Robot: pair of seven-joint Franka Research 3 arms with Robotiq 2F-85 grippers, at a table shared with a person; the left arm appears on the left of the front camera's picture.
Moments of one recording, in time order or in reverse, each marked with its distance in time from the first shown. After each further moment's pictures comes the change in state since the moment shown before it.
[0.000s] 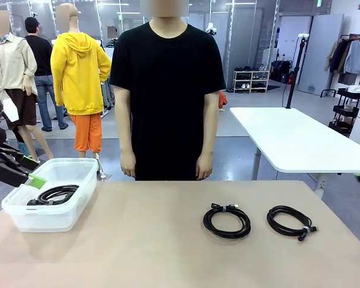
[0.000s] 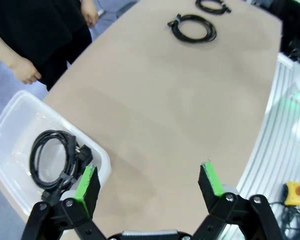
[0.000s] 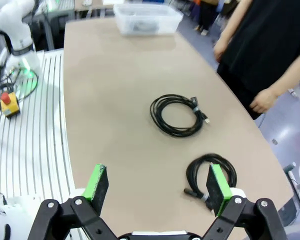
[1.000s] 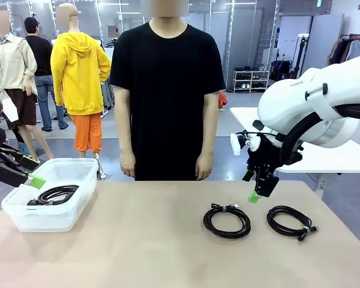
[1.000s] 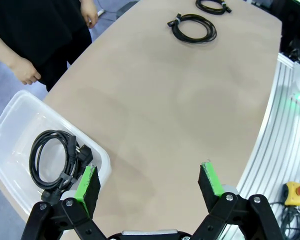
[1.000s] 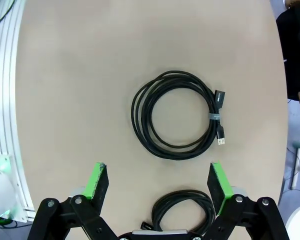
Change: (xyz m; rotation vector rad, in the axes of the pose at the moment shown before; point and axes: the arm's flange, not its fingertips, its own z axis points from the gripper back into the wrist) left arm 0.000 0.000 0.001 0.000 -0.001 0.000; right arm 0.118 -0.073 -0.266 0.197 0.622 0.192
